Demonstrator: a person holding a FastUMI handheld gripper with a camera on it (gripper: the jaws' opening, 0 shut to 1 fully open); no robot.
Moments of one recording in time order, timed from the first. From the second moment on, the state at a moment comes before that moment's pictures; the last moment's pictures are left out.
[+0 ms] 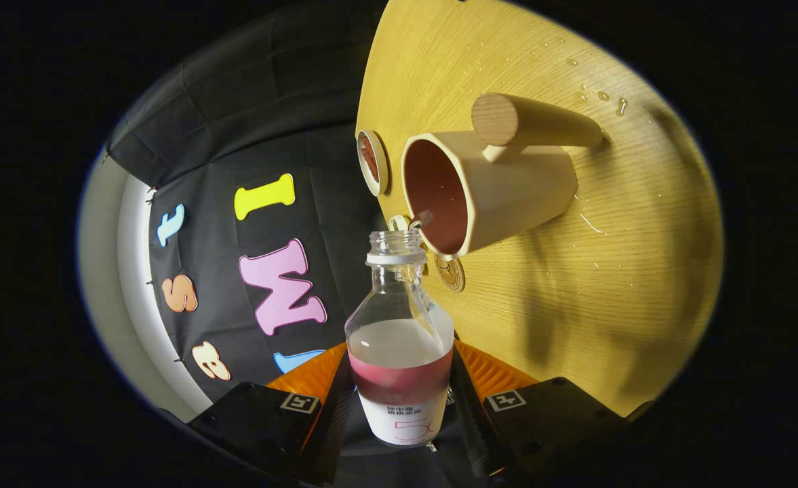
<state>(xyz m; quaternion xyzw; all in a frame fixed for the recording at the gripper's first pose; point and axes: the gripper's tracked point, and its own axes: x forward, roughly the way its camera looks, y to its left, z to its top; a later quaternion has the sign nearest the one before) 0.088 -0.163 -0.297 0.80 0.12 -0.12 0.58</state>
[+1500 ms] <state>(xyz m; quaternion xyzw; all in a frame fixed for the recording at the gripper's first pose) 0.101 -0.173 -0.272 0.83 0.12 -0.10 0.53</state>
